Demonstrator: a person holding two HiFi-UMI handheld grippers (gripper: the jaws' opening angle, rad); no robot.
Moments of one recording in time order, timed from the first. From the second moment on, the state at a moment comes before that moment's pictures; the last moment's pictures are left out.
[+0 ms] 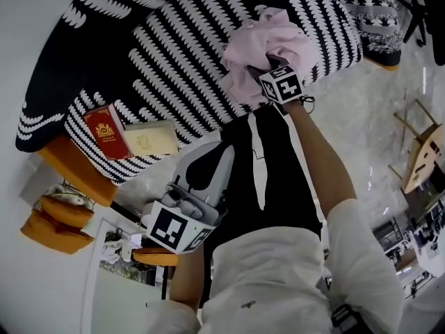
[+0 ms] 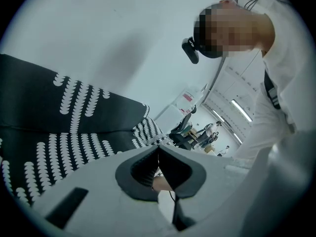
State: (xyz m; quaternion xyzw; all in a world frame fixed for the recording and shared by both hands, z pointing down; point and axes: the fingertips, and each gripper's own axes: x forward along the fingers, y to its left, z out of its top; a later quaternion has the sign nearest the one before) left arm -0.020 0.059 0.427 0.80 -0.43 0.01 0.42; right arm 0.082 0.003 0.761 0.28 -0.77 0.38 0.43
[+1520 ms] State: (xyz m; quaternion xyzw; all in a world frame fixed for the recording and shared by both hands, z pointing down) left arm -0.053 0.093 0.317 0.82 -0.46 -0.02 0.34; right arm 0.085 0.037 0.613 0.26 -0.79 0.30 0.47
